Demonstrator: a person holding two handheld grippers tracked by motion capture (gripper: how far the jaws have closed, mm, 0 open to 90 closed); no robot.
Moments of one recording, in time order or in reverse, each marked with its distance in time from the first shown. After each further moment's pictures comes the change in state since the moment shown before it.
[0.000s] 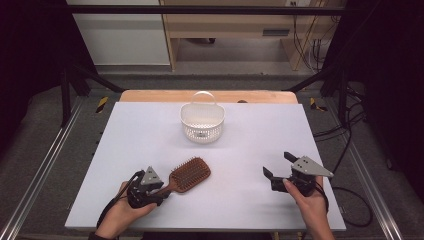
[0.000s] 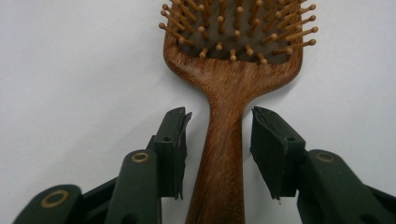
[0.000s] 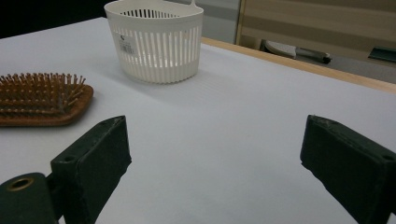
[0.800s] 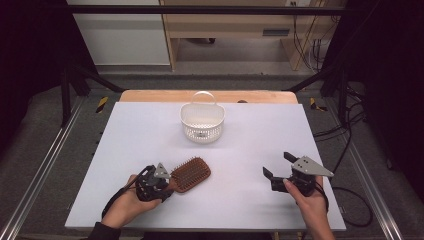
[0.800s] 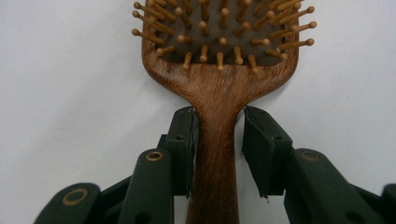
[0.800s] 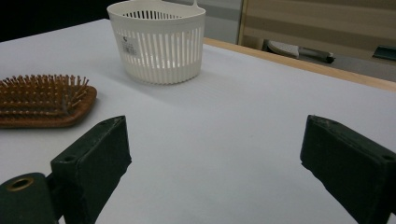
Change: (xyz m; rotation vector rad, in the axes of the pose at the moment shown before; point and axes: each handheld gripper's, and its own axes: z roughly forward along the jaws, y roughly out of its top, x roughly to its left) left arm 0.001 0.028 0.011 0.176 -0.047 0.065; right arm 0.000 0.000 0.000 -0.001 0.012 0.007
